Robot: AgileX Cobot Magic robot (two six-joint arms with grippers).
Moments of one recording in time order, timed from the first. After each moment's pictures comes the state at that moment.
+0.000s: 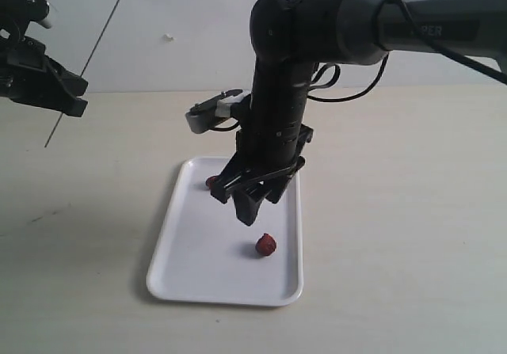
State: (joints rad) left arm -0.07 1.72 -1.11 -1.12 0.36 1.59; right arm 0.47 2.15 -1.71 0.18 1.21 -0.30
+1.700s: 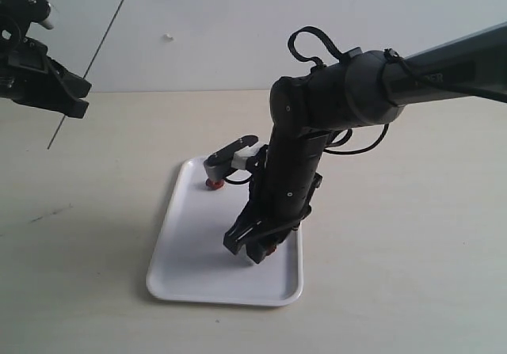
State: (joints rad) left arm -0.07 1.72 -1.11 -1.12 0.39 1.59; right arm 0.48 2.15 -1.41 0.21 0.84 -0.31
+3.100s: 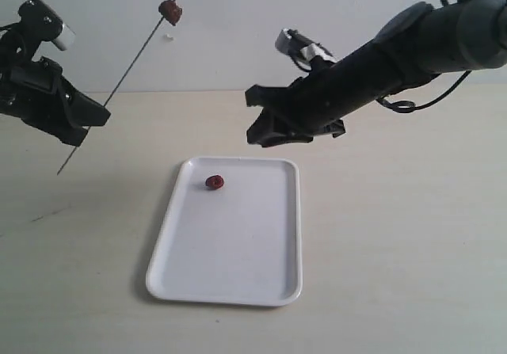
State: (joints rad) left arm -0.07 1.72 -1.11 -0.98 0.63 1.56; right arm 0.18 2.05 -1.41 1.03 0.75 -0.64
